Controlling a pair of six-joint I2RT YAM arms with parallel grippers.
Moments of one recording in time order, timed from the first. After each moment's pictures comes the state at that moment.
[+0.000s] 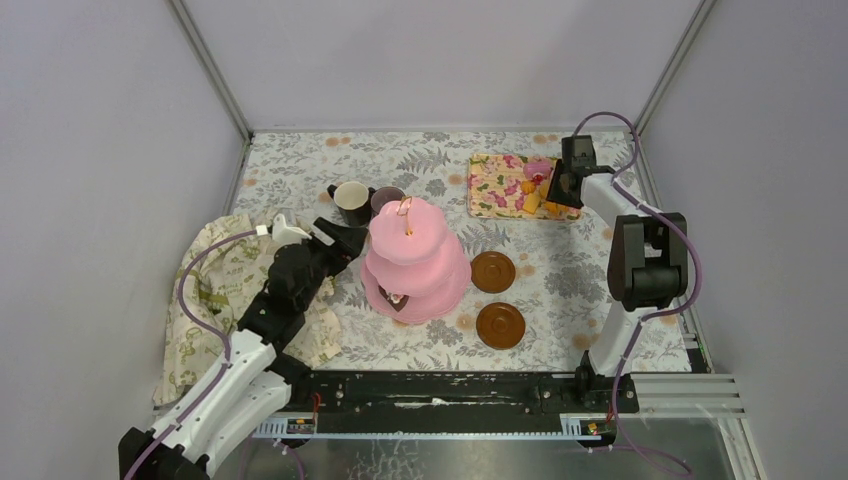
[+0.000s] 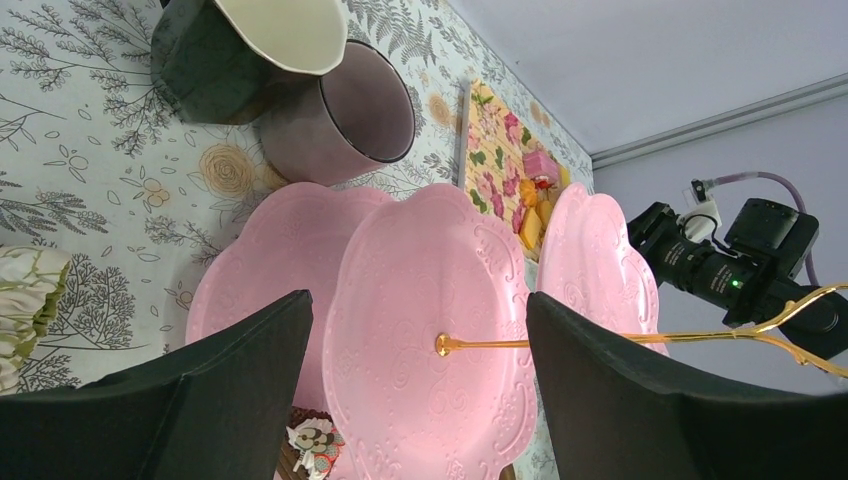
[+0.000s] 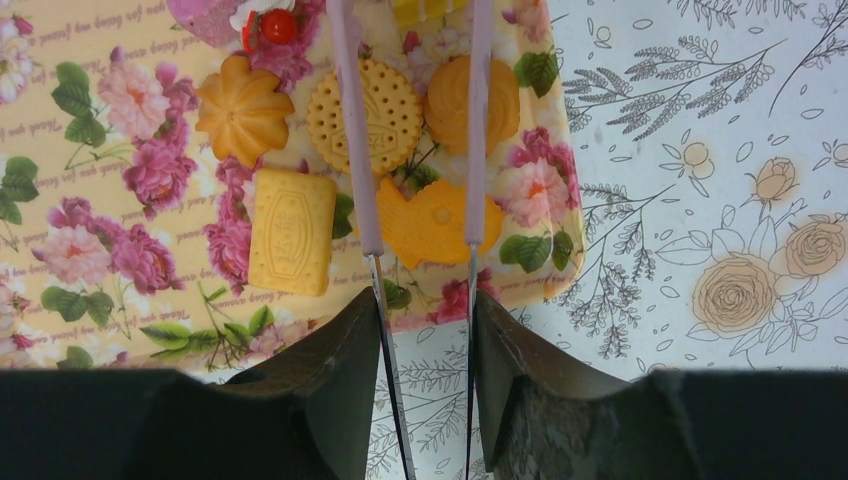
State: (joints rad) left arm -0.43 0.67 0.46 -0.05 -0.18 -0.93; right arm 0.06 1.87 1.33 -0.40 0.19 0.30
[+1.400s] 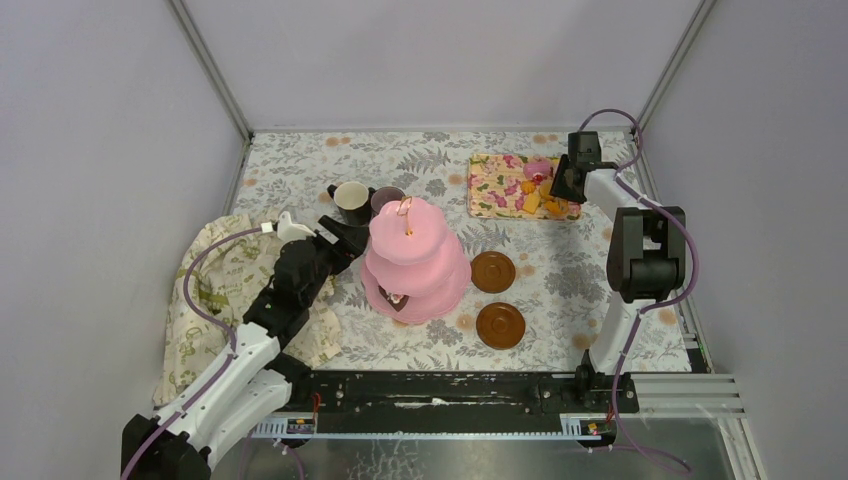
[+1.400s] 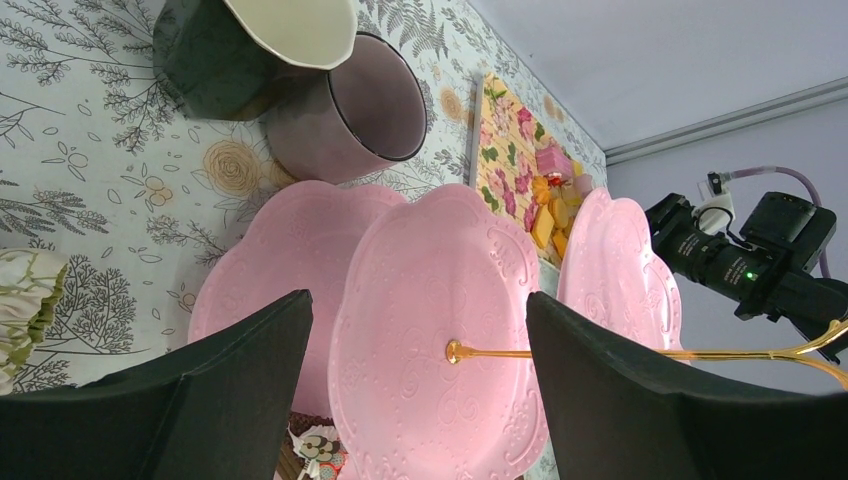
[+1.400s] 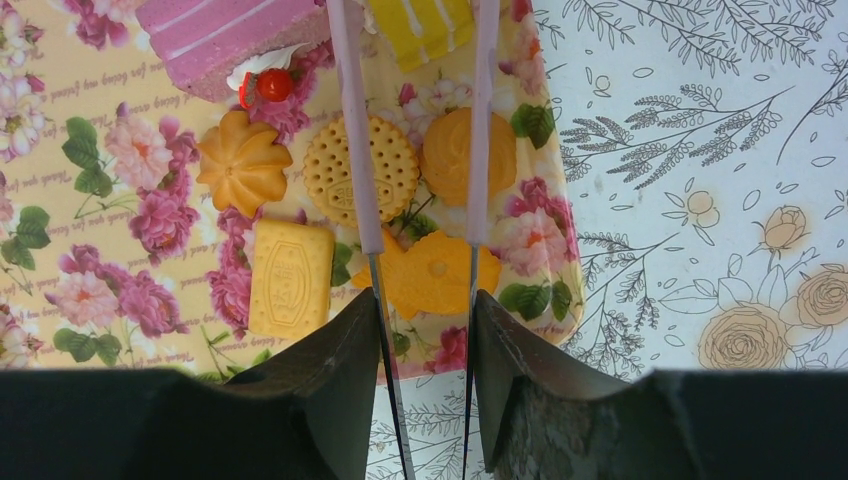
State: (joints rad) left arm -0.43 0.74 0.46 -0.01 -0.18 -0.93; right arm 0.02 1.93 1.40 -0.38 0.15 0.29
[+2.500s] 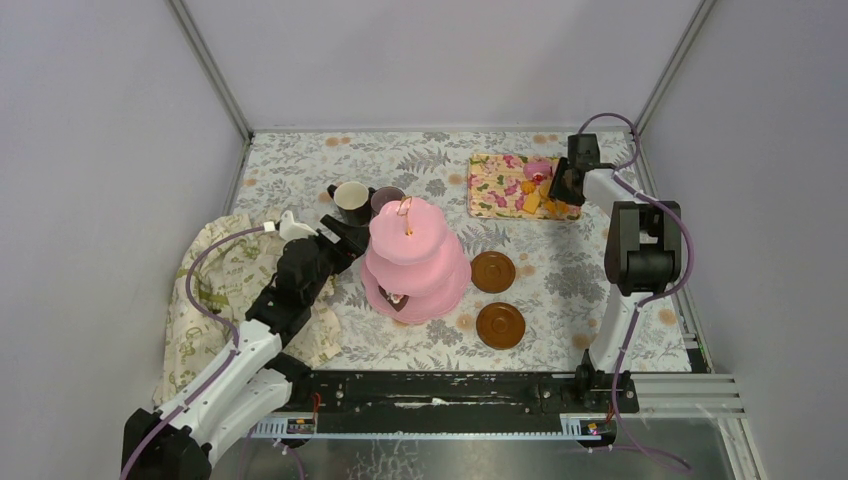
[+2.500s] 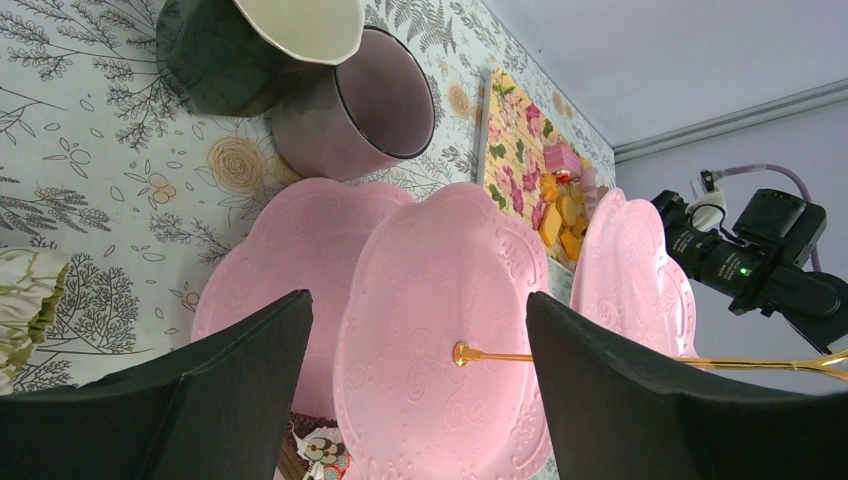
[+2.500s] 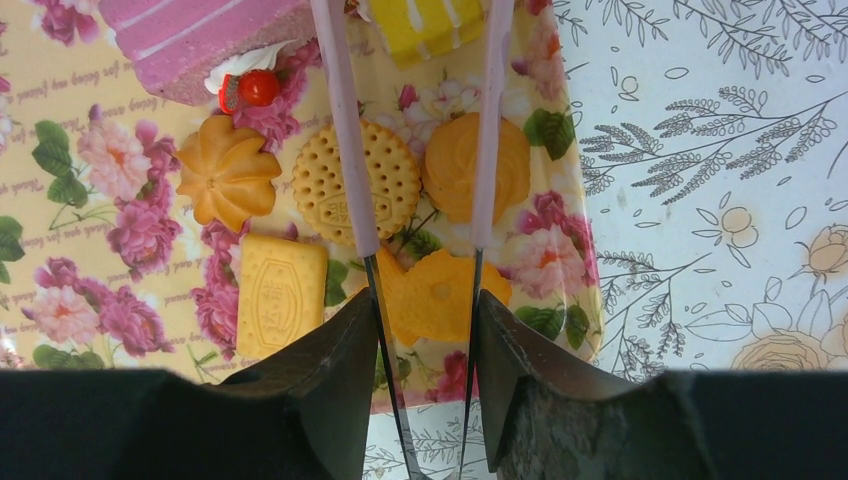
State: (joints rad) left arm -0.43 0.76 0.46 0.00 -0.18 -0.93; right arm 0.01 1.99 1.42 -0.37 0.11 0.30
